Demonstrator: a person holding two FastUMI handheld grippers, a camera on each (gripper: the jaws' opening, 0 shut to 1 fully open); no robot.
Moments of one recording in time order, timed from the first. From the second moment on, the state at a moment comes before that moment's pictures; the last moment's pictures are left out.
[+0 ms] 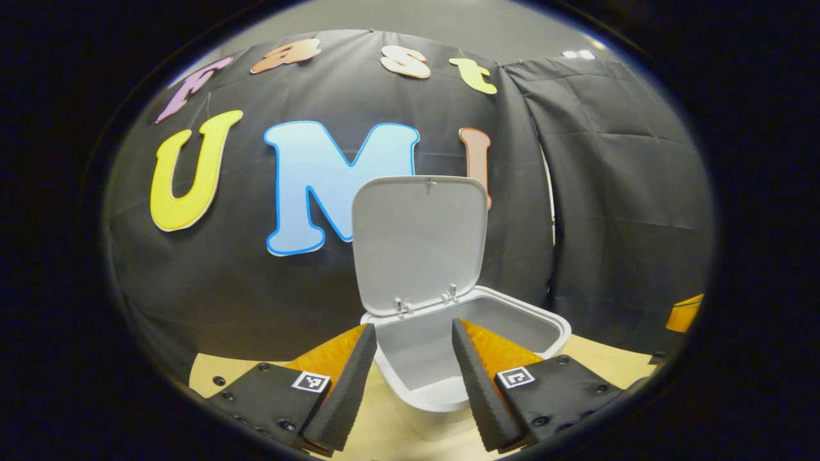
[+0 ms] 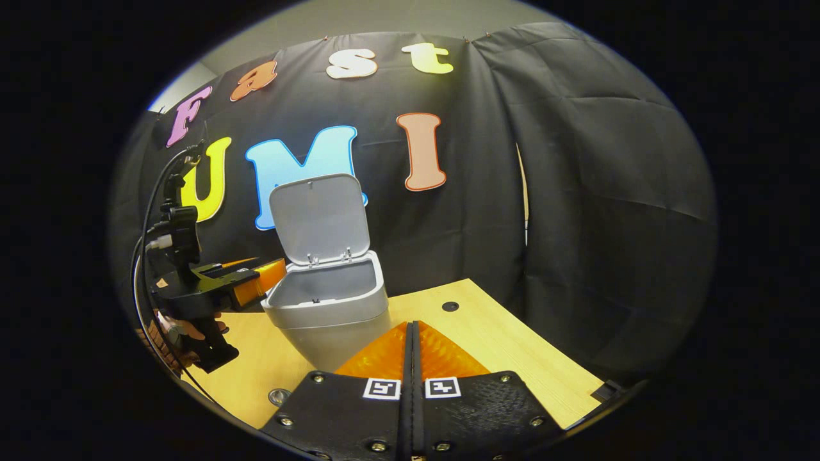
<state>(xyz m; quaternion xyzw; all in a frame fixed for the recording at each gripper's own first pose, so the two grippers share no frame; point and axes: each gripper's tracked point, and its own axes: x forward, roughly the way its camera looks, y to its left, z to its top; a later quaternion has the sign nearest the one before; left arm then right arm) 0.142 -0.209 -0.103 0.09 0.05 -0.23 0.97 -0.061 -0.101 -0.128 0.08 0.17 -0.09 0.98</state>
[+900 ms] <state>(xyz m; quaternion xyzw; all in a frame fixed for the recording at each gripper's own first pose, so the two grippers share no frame) 0.091 -0.020 -0.080 0.07 0.05 -0.06 0.99 -0.019 0.018 -0.152 0.06 0.20 0.06 0.98</state>
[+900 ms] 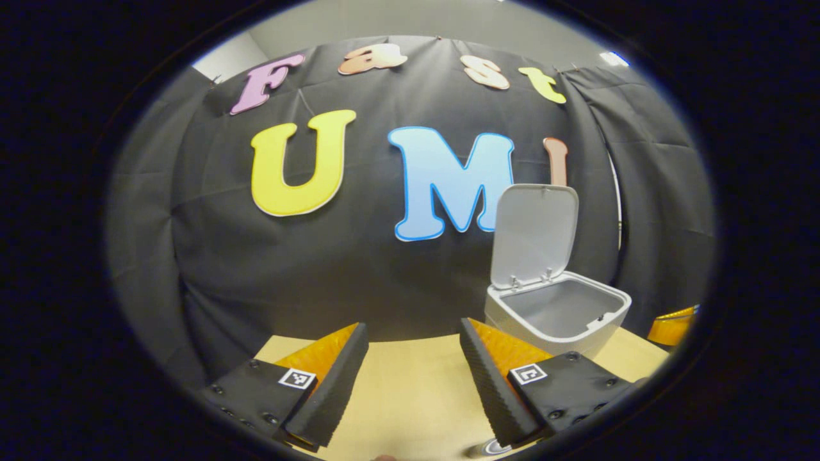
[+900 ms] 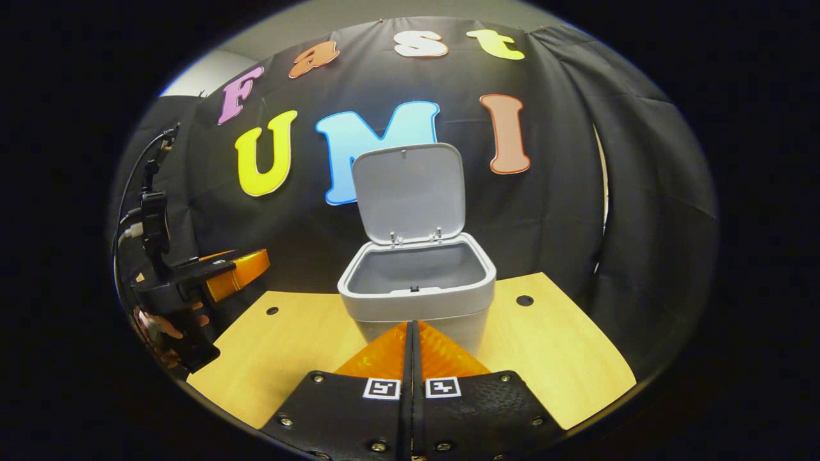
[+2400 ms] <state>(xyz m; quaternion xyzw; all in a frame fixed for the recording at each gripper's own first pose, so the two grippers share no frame) 0.050 0.104 -0.096 0.05 0.07 0.04 1.00 -0.047 0.156 -0.305 -0.05 0.37 0.24 0.90</state>
